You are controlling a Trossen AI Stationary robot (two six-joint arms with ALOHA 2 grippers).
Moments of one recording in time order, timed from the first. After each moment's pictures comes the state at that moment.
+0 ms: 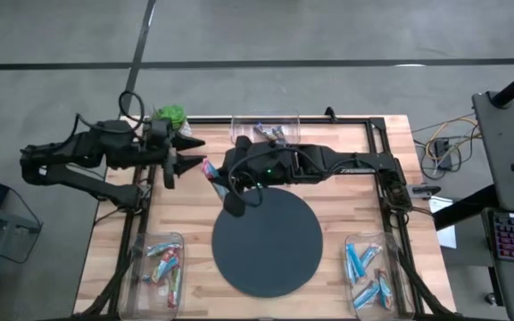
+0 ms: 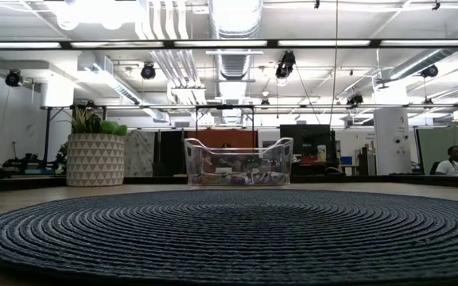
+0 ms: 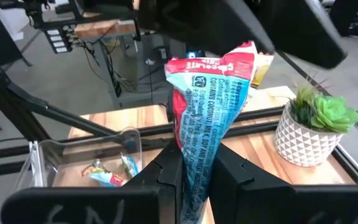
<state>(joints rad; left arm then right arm) -0.07 0.88 1.26 -0.53 -0.24 -0.33 0.12 2.05 2.33 -0.65 0.19 0.20</state>
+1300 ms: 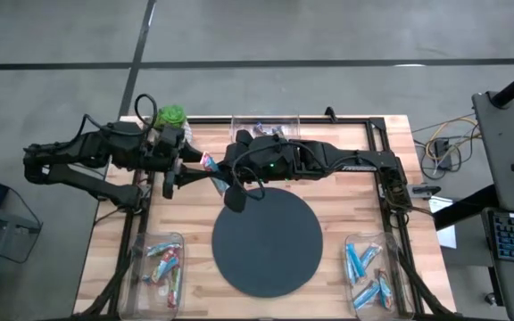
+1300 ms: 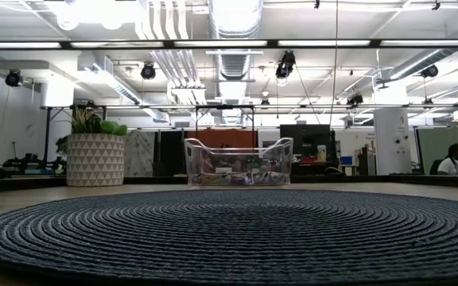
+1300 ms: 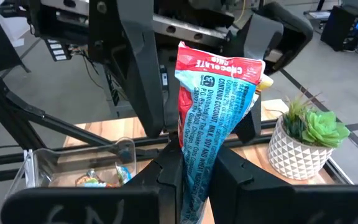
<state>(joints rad) -0.07 0.93 1.29 -0.54 -0.05 -0.39 0.11 2.04 2.33 -0.62 0.18 0.16</state>
